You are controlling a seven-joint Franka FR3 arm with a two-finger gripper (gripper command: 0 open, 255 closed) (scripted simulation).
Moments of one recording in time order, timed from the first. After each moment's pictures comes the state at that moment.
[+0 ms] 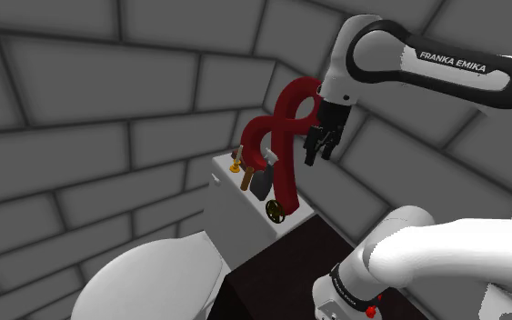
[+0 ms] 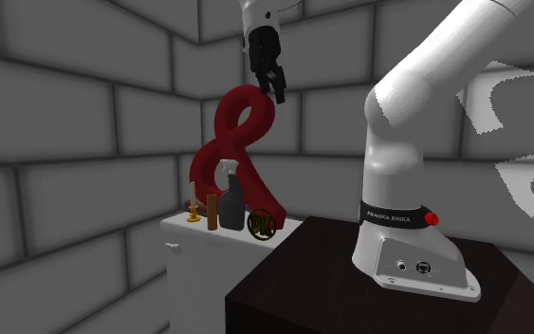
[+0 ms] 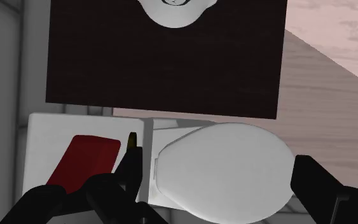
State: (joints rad) arm 0.01 -0.74 0.00 -2.45 0.09 1.47 -0.04
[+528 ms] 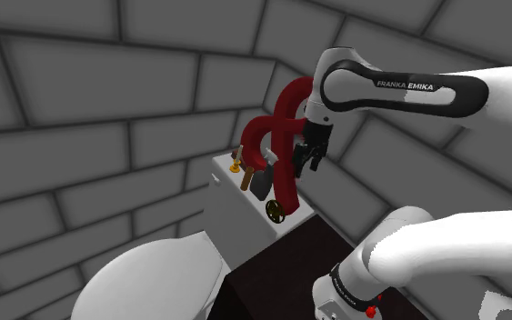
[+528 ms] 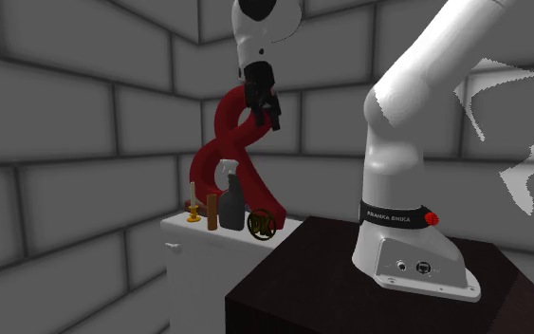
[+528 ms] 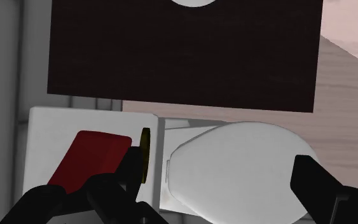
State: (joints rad) arm -0.01 -0.64 -0.01 -2.56 0.04 1.67 -0.06
